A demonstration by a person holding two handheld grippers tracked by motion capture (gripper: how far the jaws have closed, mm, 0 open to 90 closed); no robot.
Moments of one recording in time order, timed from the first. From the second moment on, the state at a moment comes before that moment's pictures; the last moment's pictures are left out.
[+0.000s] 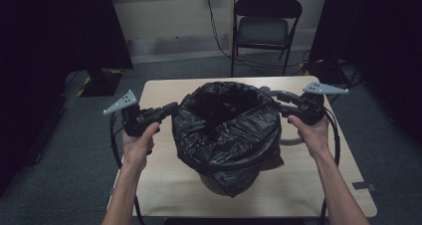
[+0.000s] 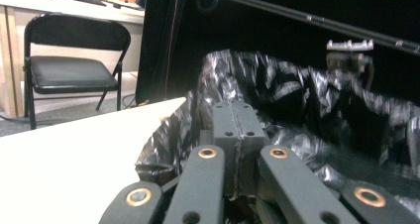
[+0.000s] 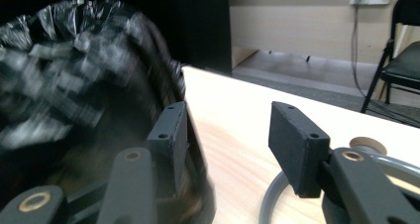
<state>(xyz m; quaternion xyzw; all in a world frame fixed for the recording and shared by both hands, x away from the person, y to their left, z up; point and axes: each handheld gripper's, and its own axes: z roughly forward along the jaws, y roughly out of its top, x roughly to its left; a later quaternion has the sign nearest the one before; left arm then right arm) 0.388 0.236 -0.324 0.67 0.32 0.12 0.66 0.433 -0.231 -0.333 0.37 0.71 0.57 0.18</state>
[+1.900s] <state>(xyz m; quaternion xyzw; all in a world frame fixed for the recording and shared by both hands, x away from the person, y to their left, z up) 0.427 0.201 -0.303 0.68 0.31 0.06 0.66 0.469 -0.054 -0.275 0.19 0.91 0.37 0.06</state>
